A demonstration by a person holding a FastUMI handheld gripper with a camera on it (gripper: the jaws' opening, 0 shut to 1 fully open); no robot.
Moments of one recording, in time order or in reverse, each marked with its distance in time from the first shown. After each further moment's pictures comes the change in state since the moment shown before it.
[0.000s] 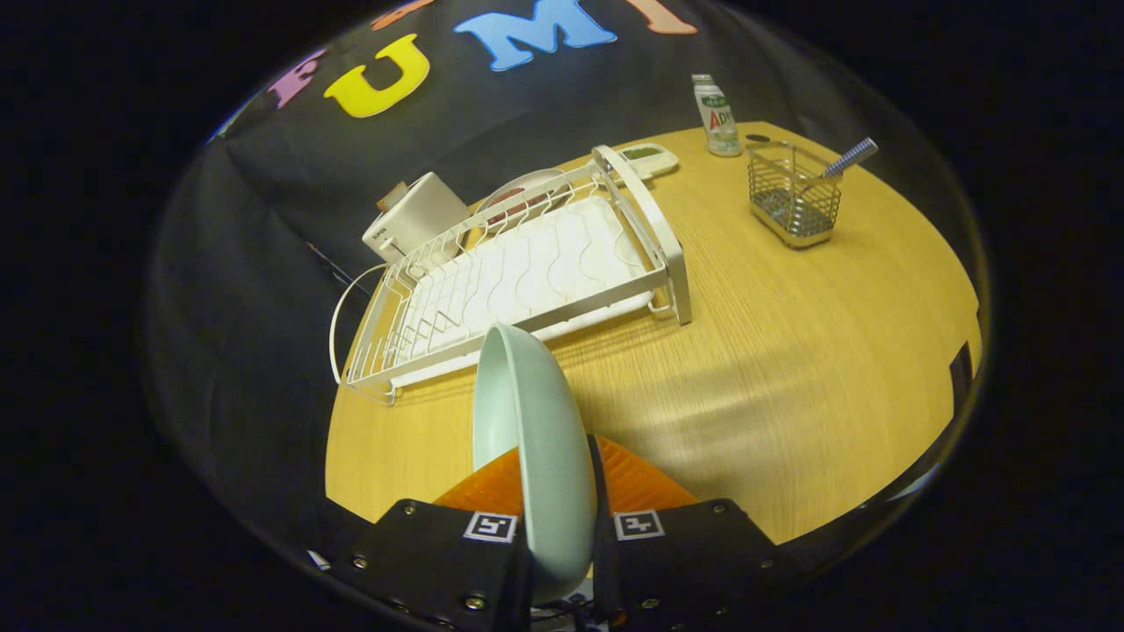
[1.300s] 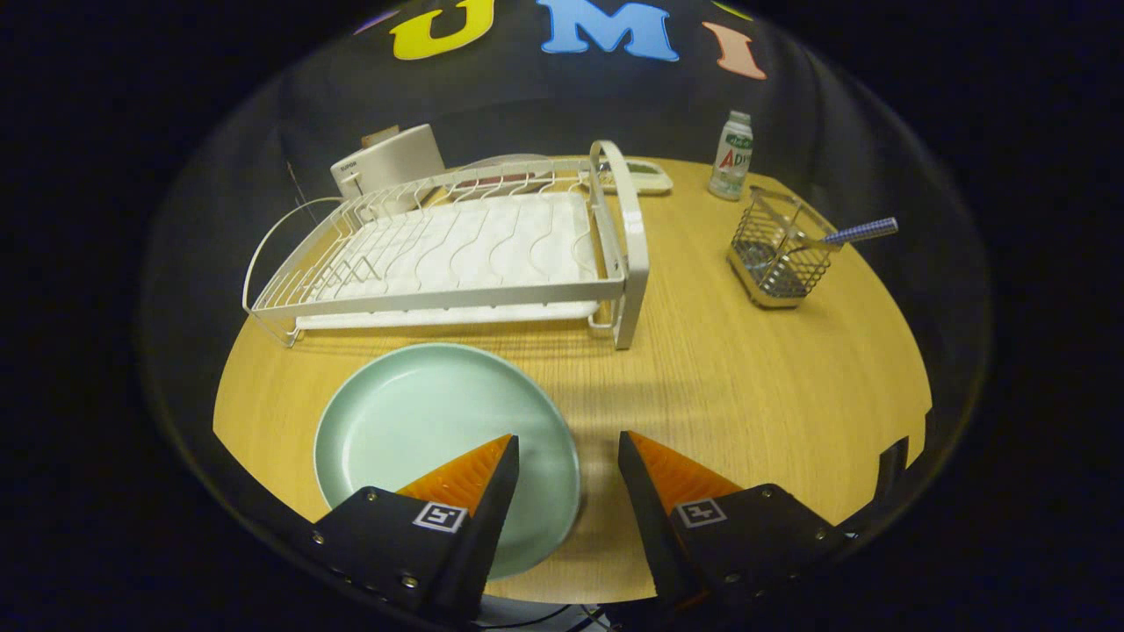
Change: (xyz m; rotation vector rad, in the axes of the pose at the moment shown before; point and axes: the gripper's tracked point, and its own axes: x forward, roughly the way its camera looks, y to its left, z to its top) arm -0.001 -0.060 0.031 -0.363 -0.081 -0.303
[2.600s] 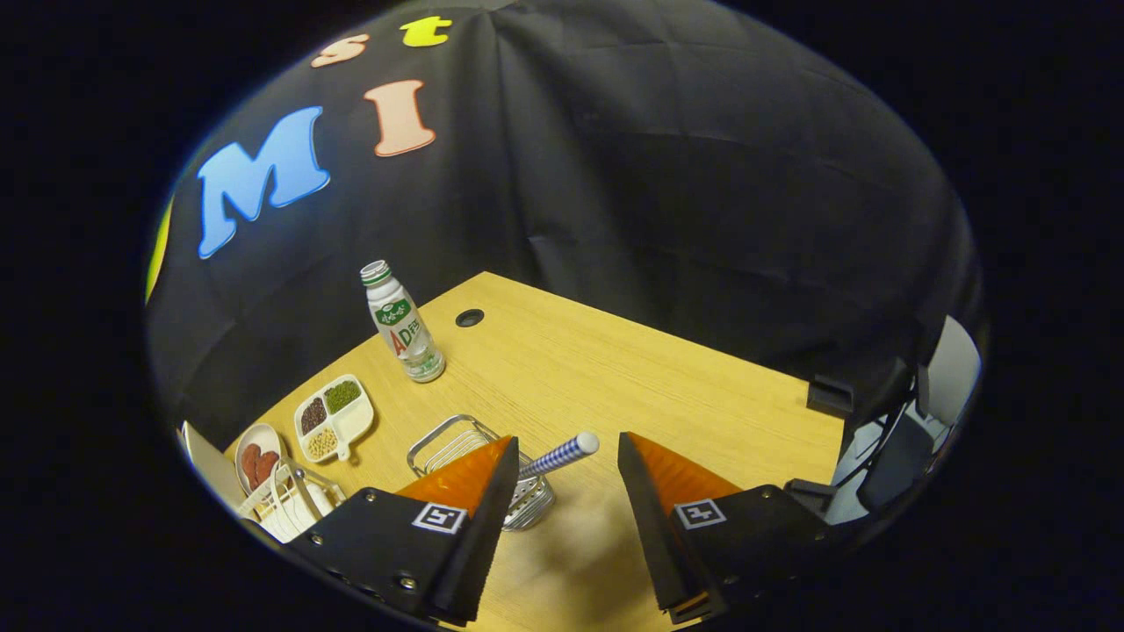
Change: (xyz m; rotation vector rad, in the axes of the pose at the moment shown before) arm 0.018 -0.262 0.142 0.748 -0.260 -0.586
